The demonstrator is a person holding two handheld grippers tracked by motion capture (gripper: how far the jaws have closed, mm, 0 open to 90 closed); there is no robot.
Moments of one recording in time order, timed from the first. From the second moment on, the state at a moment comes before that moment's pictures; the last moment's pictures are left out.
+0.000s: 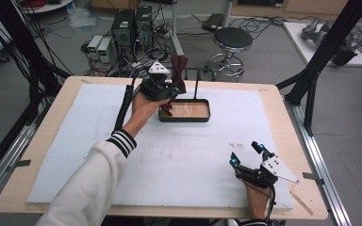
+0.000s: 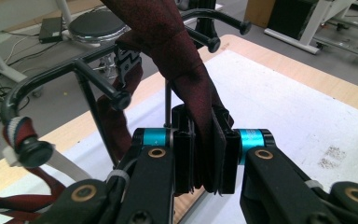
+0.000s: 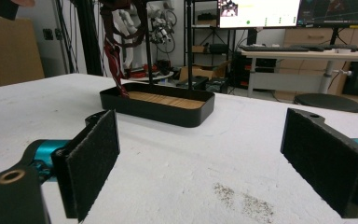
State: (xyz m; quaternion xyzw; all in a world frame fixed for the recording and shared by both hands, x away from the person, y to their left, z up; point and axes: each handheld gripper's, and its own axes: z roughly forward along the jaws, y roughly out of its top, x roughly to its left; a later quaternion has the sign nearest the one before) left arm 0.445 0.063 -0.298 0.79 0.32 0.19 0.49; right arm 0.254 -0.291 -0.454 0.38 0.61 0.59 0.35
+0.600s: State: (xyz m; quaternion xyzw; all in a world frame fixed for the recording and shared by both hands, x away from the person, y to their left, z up) left arm 0.454 0.075 -0.298 0.78 0.34 0.22 0.48; right arm 0.254 -0.291 -0.454 0.38 0.62 0.59 0.35
